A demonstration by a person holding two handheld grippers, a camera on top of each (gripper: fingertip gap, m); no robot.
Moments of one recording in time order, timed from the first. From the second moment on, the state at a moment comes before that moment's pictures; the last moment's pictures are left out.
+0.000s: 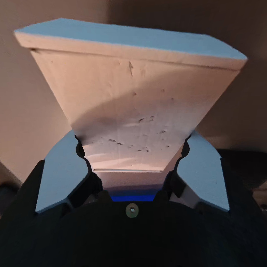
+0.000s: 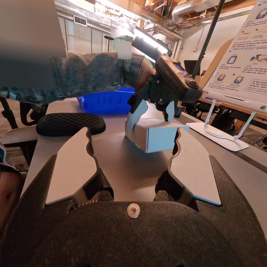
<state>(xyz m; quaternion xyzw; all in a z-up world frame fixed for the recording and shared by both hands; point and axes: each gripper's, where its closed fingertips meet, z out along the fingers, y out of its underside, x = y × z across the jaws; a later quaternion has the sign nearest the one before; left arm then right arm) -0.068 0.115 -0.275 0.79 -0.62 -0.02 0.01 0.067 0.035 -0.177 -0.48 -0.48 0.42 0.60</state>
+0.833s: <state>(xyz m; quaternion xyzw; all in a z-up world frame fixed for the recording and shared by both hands) -0.083 0.090 -0.200 0.70 -0.31 0.10 -0.63 0.035 0.086 -0.246 -0.70 -0.49 0.34 0.39</state>
